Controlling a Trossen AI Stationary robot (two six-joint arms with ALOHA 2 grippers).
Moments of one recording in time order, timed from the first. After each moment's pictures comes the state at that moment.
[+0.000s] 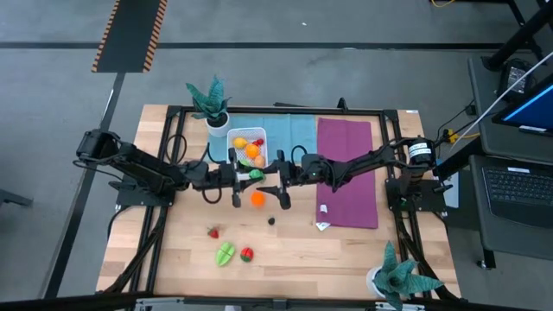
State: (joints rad) left arm -0.11 1.31 0.36 1.00 -0.29 0.08; right arm -0.01 1.87 0.93 0.86 -0.11 0.02
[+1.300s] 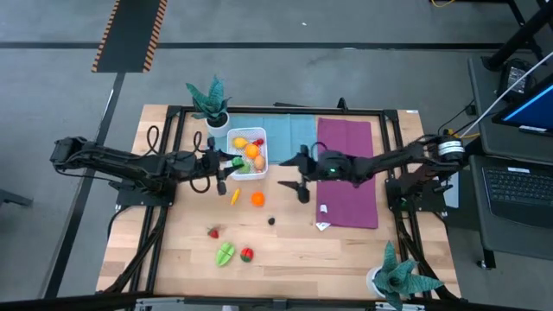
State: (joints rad) left arm -0.03 0.85 0.36 0.29 -0.39 0.05; right arm -0.03 1.60 0.70 0.66 0.01 -0.01
